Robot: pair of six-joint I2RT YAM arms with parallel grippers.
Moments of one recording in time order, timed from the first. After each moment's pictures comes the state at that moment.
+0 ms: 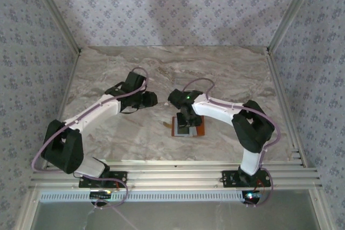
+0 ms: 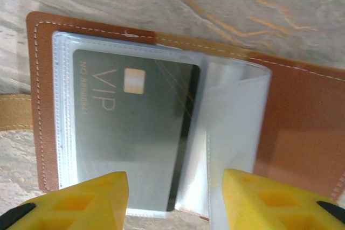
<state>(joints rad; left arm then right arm) -0.53 1.46 1.05 -0.55 0.14 -0.61 0.82 1.79 1.24 -0.93 0.07 0.66</state>
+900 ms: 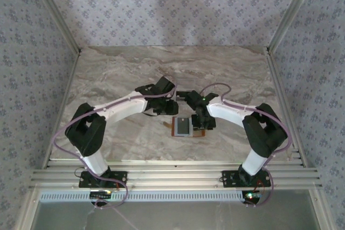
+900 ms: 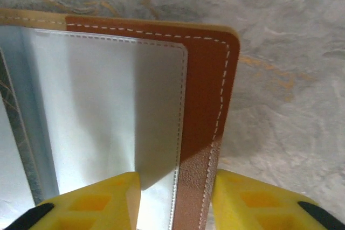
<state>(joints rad) -0.78 1.73 1.23 -0.61 0.11 -0.65 0.68 1.68 1.02 -0.85 0.03 0.64</state>
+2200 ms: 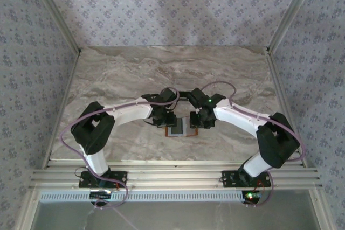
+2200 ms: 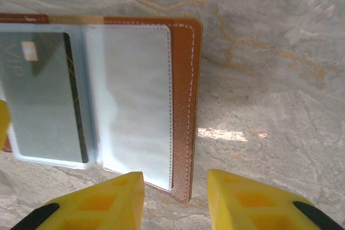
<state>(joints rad) -0.83 1.77 1.14 -0.63 0.14 -0.77 0.70 1.53 1.02 -0.83 -0.04 0.67</state>
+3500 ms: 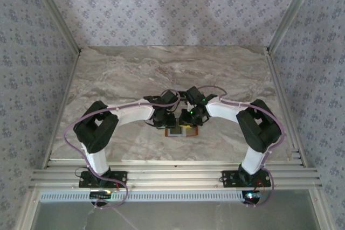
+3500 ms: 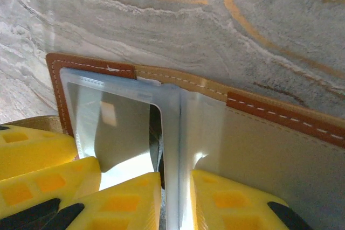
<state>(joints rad) -0.84 1.80 1.12 -0.61 0.12 -0.78 0.65 1.75 0.99 -0.47 -0.36 0.69</state>
